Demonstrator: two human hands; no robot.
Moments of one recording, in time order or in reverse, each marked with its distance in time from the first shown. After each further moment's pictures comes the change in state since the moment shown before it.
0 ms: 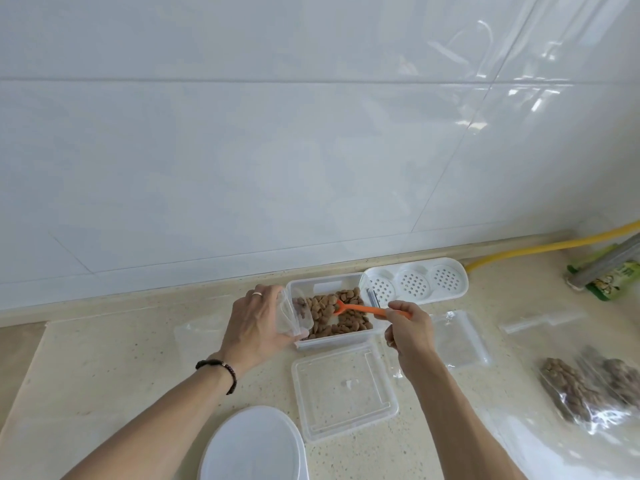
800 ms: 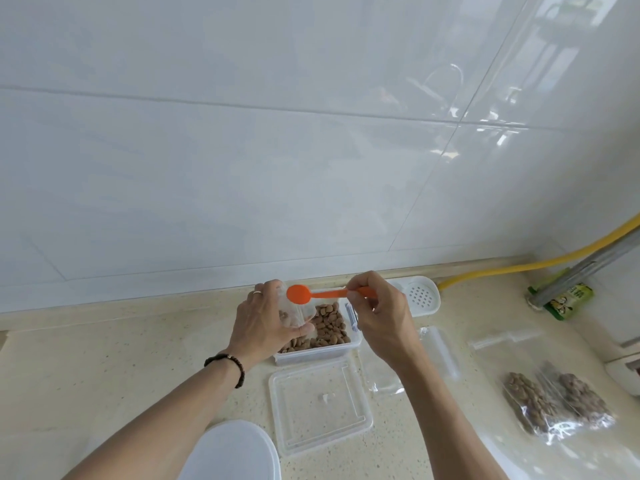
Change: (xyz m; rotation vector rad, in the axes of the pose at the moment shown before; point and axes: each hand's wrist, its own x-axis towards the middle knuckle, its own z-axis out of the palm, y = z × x) left_hand 0.024 0.042 -0.003 -0.183 -0.009 -0.112; right_hand -0.048 -0.069 0.001 -0.473 -0.186 -0.795
